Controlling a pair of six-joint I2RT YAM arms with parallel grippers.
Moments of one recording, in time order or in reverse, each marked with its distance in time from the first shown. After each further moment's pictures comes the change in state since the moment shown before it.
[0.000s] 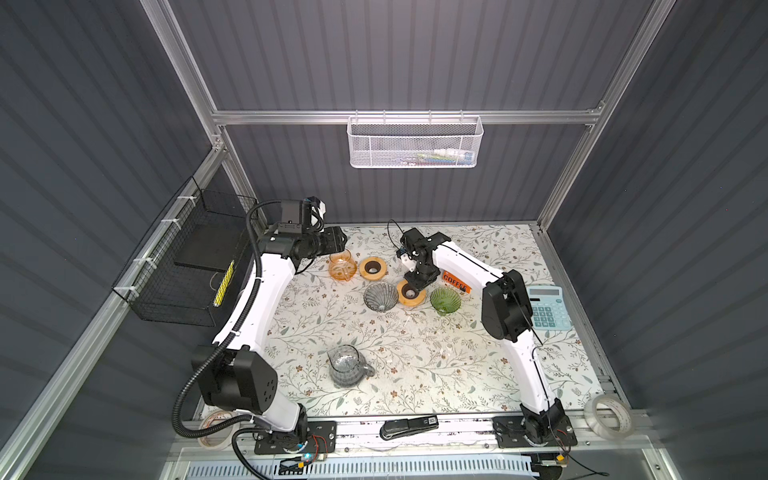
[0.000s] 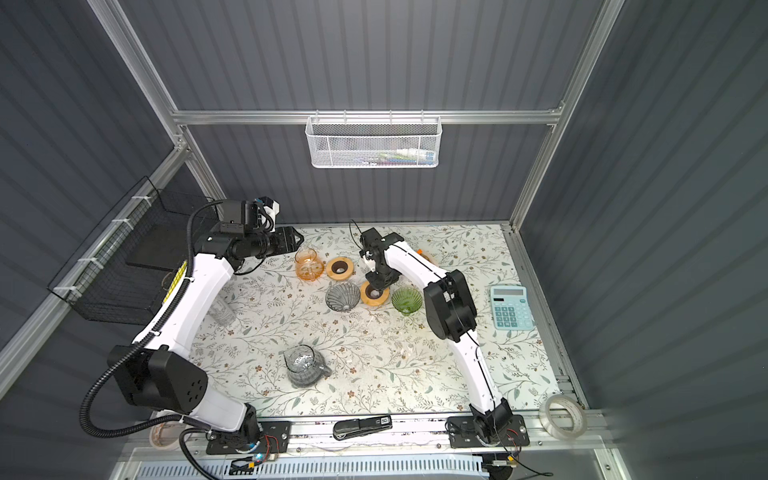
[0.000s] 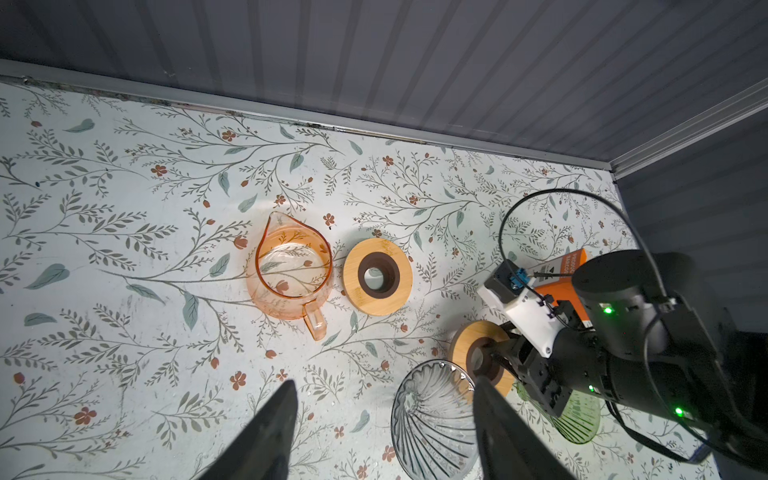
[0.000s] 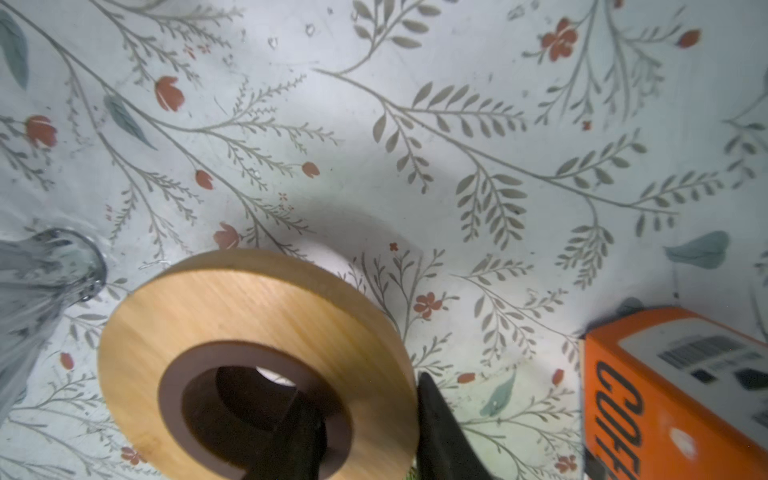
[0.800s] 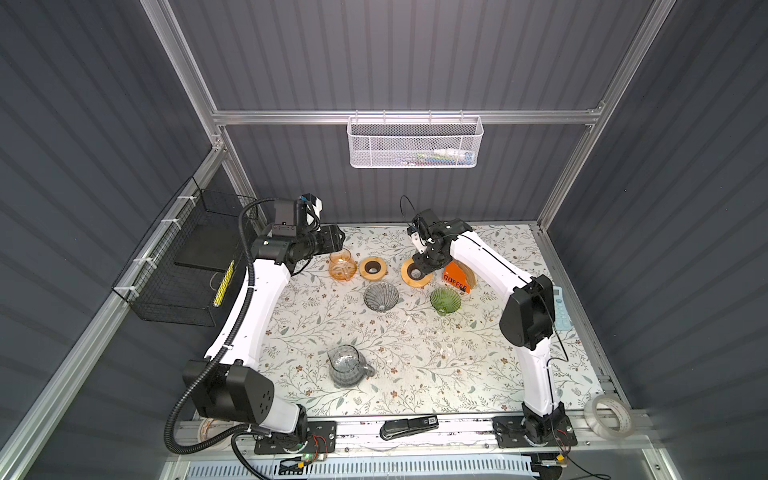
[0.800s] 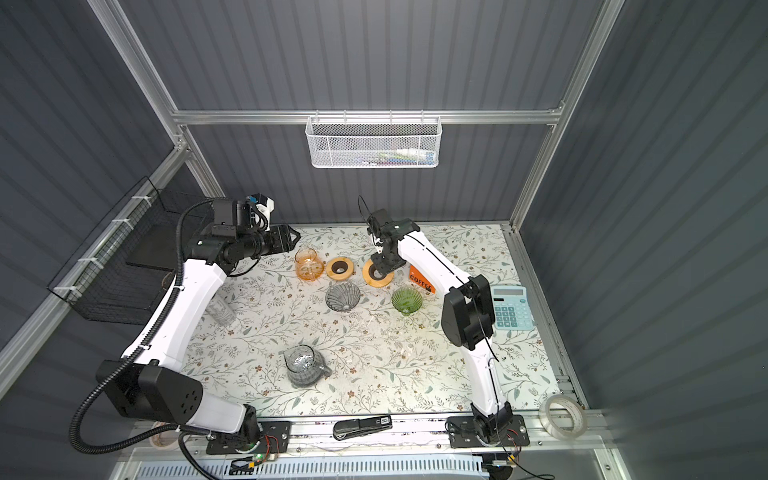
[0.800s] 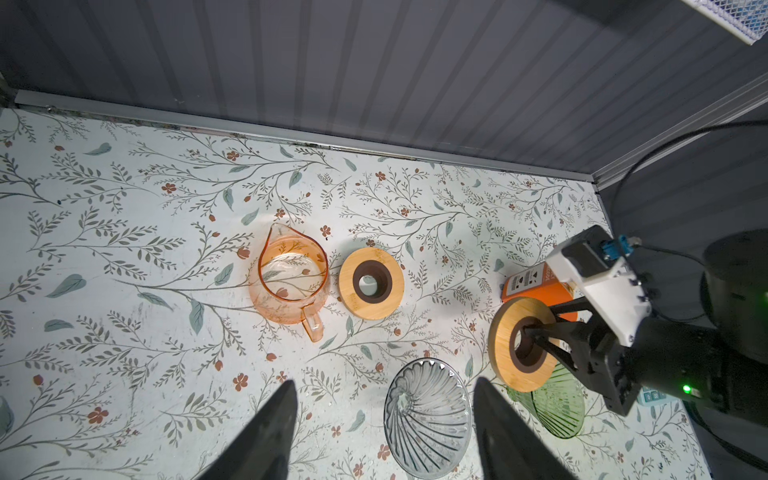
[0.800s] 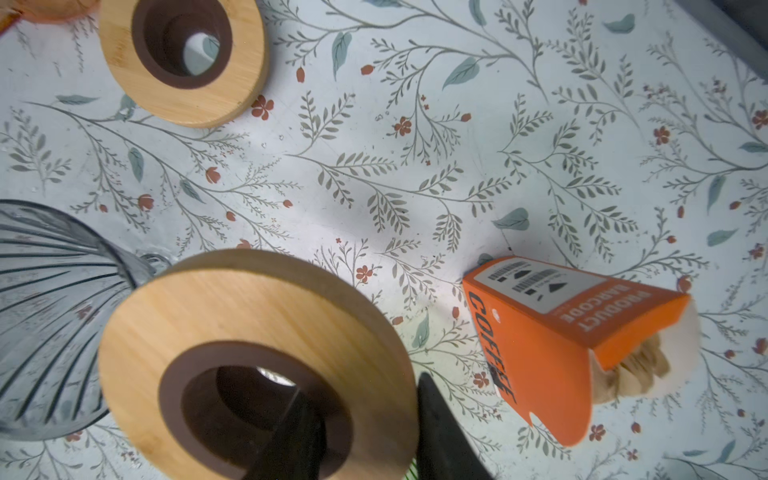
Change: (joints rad) left arm 0.000 -0.067 -0.018 -0.003 -0.001 0.000; right arm -0.026 -0.180 0.005 -0.013 0.049 0.079
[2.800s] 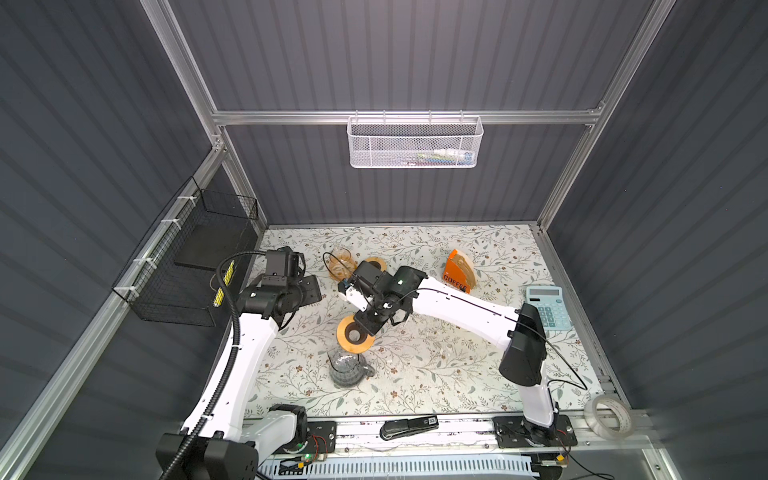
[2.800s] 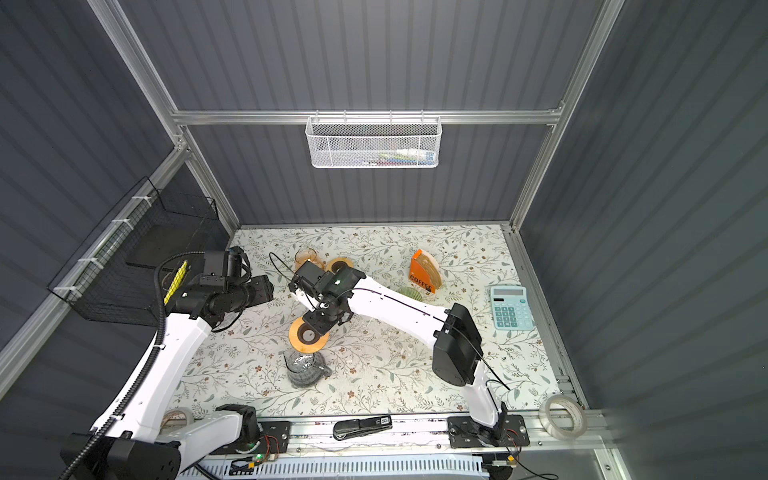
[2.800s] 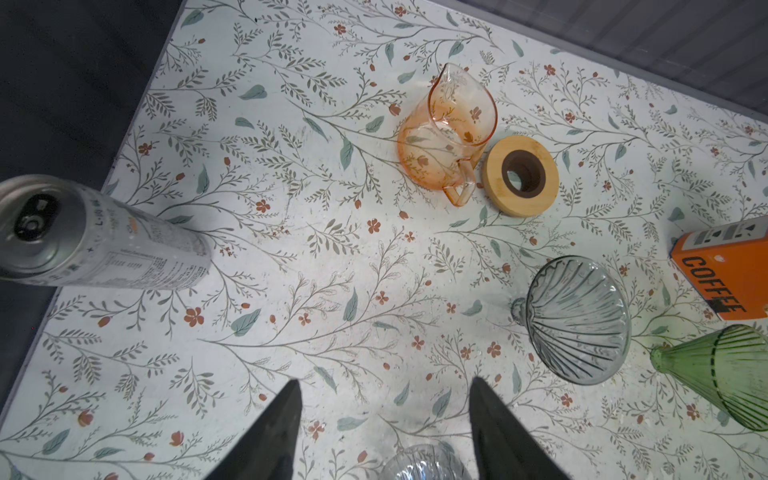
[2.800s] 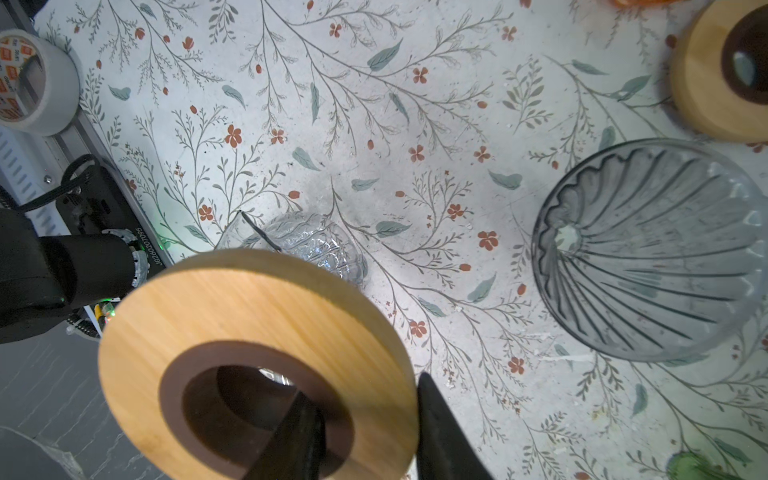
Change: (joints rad) left arm 0.025 -0.363 -0.425 -0.151 -0.303 -0.080; right arm 0.503 -0.091 -0.109 0.065 -0.198 0.134
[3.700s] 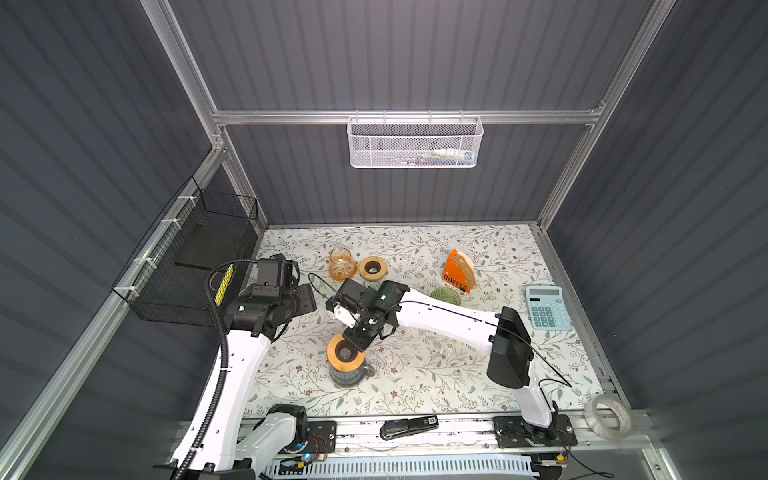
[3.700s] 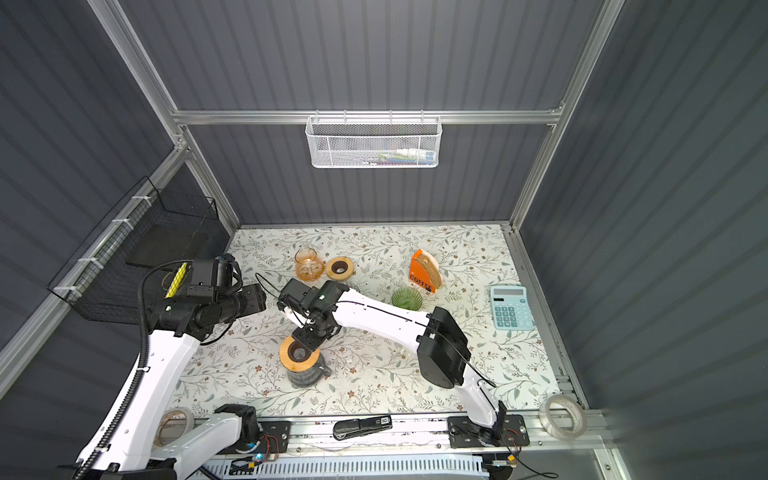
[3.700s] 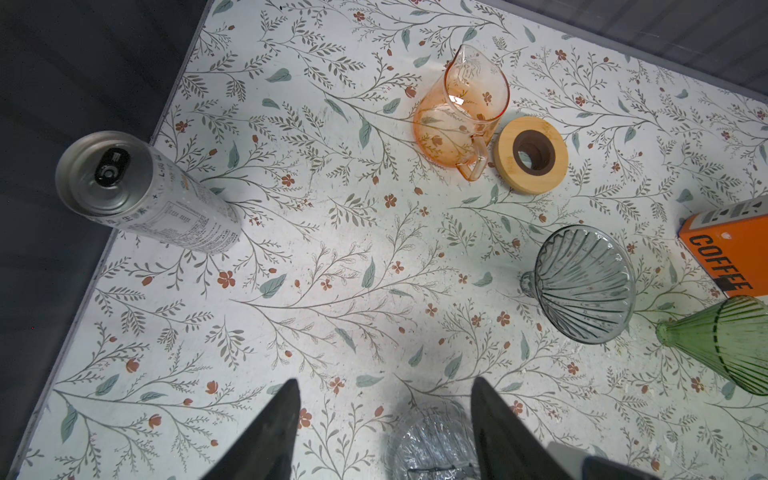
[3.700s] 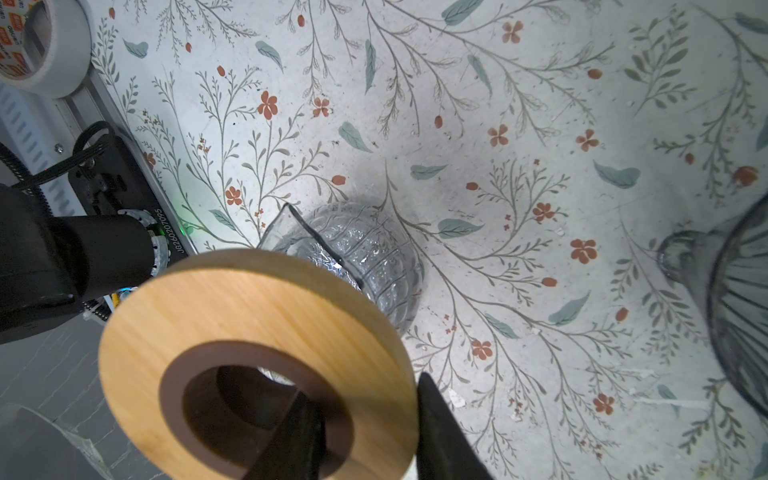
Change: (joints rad) left arm 0.000 -0.094 0.010 -0.115 -0.022 0.001; right arm 0.066 0.075 0.011 0.024 -0.038 0.034
